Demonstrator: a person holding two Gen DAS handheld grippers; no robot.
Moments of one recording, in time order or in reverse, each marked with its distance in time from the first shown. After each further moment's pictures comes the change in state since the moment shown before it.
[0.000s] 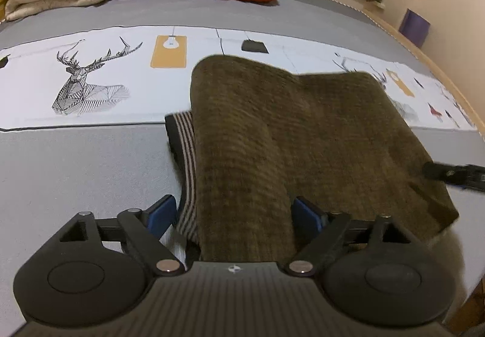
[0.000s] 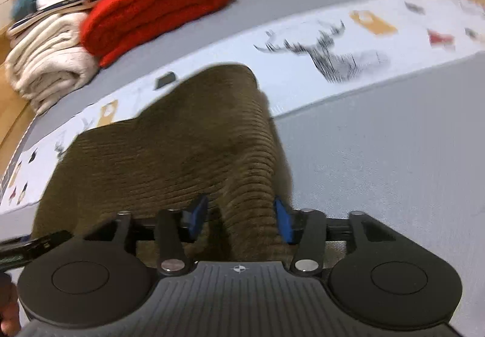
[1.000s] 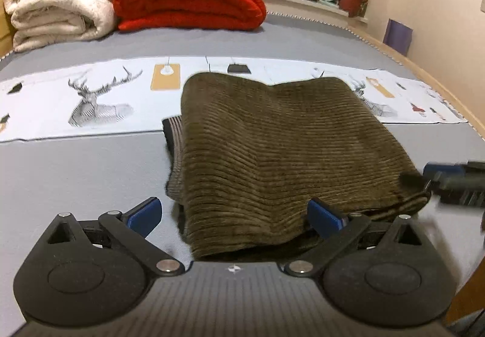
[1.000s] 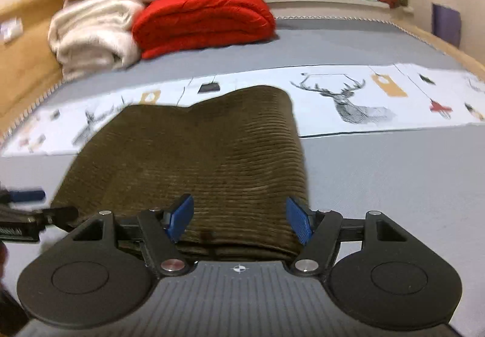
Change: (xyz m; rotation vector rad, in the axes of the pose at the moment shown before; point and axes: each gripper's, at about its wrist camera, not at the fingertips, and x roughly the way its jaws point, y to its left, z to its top) left arm -0.041 -0.027 -0.044 0.058 -0.115 0.025; right arm -0.032 0.052 -0.048 -0.258 -0.053 -0.059
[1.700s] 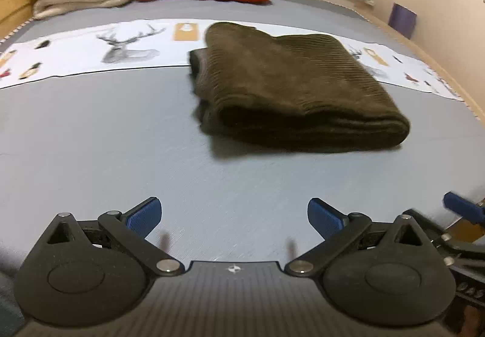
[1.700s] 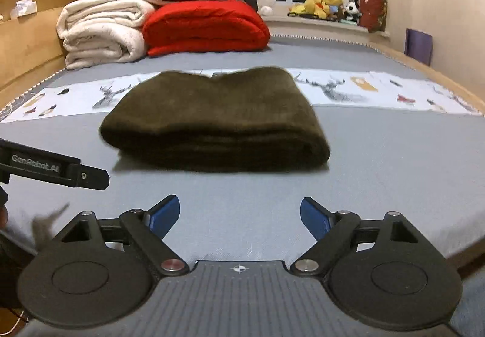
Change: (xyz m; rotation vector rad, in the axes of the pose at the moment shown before) left arm -0.083 0.007 -0.086 -0.038 0.058 0.030; right arm -0.098 0.078 -0.121 0.031 -0.139 -0.082
